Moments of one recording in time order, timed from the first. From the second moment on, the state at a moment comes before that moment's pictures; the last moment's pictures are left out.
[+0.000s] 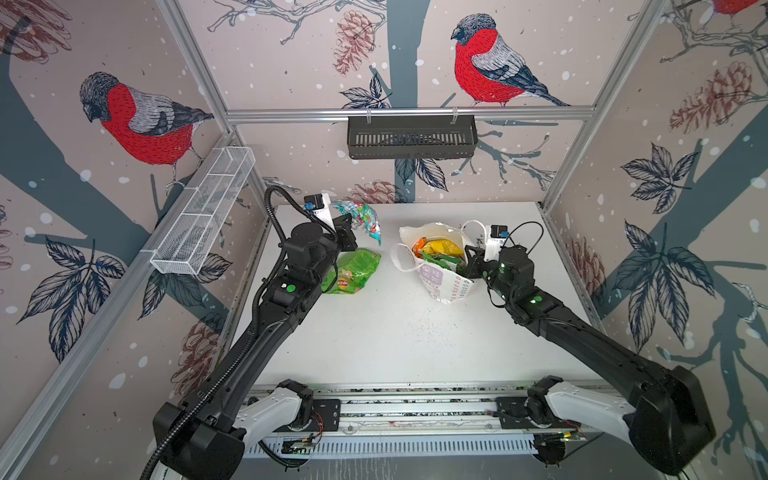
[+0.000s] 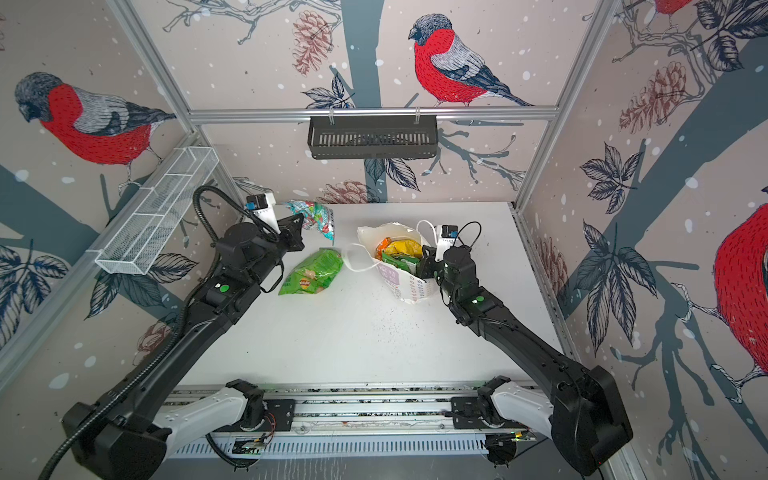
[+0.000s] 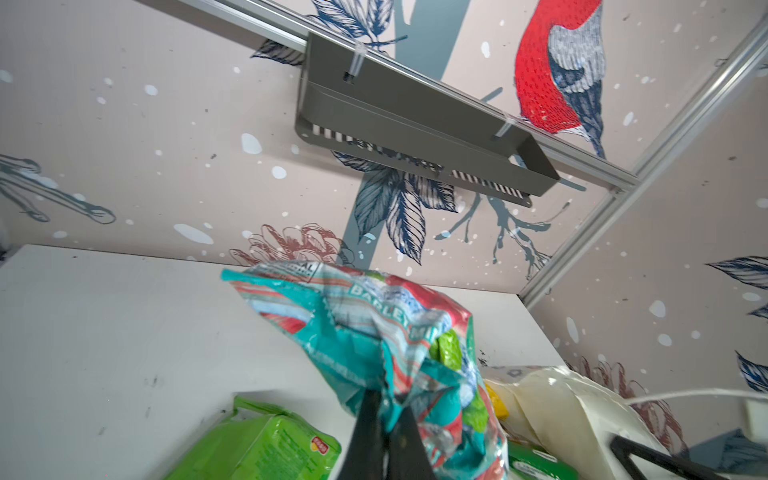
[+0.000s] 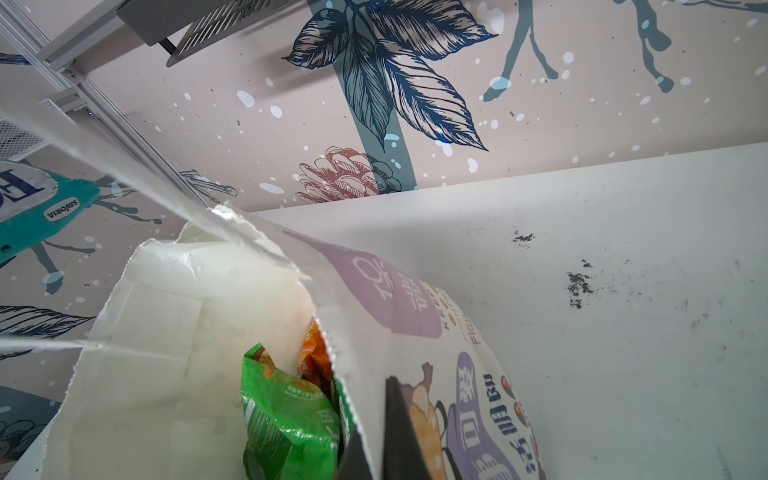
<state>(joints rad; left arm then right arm) -0.36 1.08 1.03 -0.07 -0.07 -0.39 0.49 1.12 0.71 0.14 0.08 0.37</state>
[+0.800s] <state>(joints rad) 0.02 1.36 1.10 -0.20 0.02 -0.30 0.47 1.10 0.66 0.19 0.05 0.37</state>
